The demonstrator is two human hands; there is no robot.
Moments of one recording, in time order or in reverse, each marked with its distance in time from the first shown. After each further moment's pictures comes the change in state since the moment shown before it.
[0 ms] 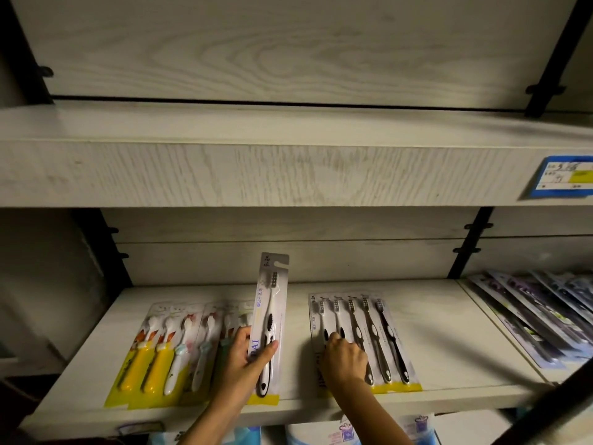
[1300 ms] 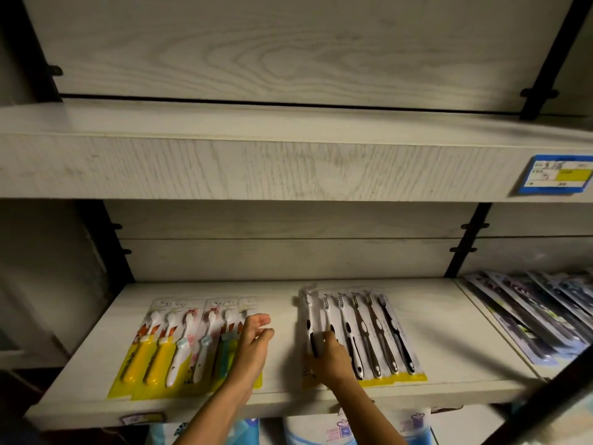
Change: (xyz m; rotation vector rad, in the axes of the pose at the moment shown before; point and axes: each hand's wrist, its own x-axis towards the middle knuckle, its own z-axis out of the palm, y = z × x) left_hand 0.033 -0.025 0.008 0.083 0.129 -0.049; right_hand -0.018 -0.009 -0.006 0.653 -0.164 0.012
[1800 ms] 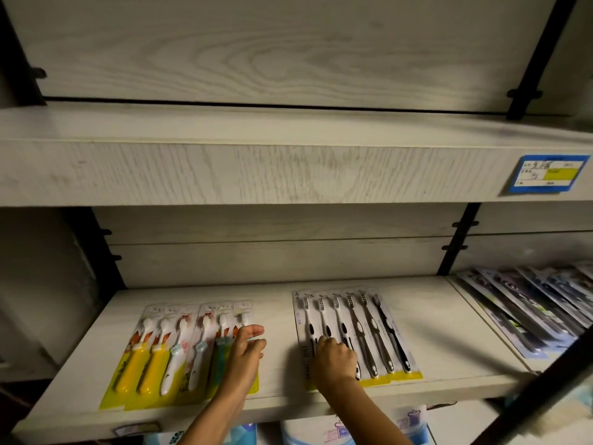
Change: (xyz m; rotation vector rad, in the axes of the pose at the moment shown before) left_hand -0.004 -0.005 -0.007 0.035 -0.010 0.008; right_hand -0.001 -0.003 -0.003 -0.740 0.104 -0.064
